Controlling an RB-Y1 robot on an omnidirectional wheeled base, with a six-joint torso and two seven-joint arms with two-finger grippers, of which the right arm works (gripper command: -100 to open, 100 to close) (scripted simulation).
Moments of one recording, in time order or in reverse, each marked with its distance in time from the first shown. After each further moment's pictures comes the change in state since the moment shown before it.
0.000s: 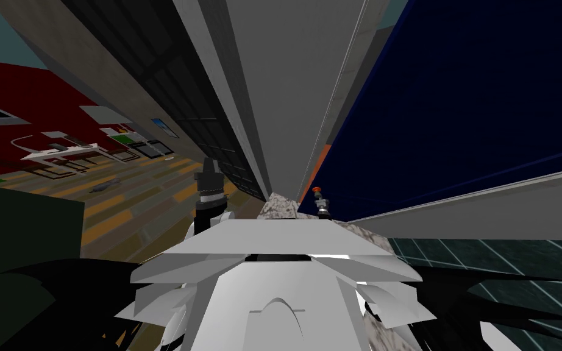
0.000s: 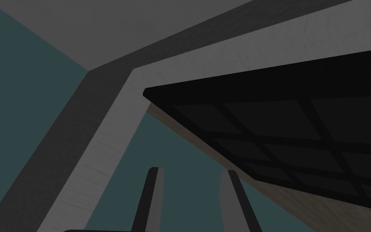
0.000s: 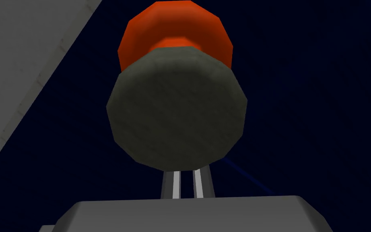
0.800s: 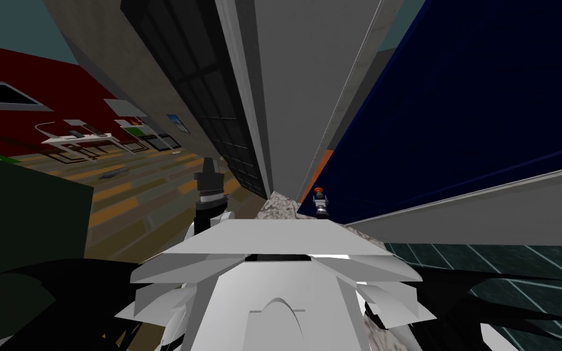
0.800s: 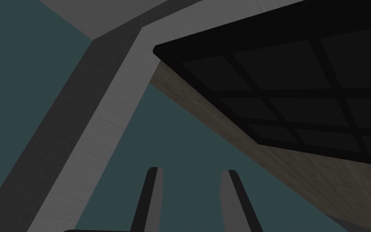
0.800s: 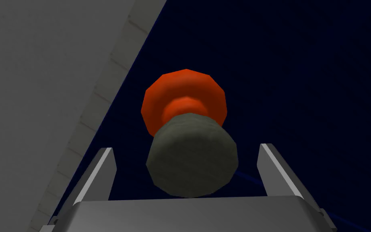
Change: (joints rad) arm 0.023 0.020 0.031 -0.060 -0.071 0.022 -0.152
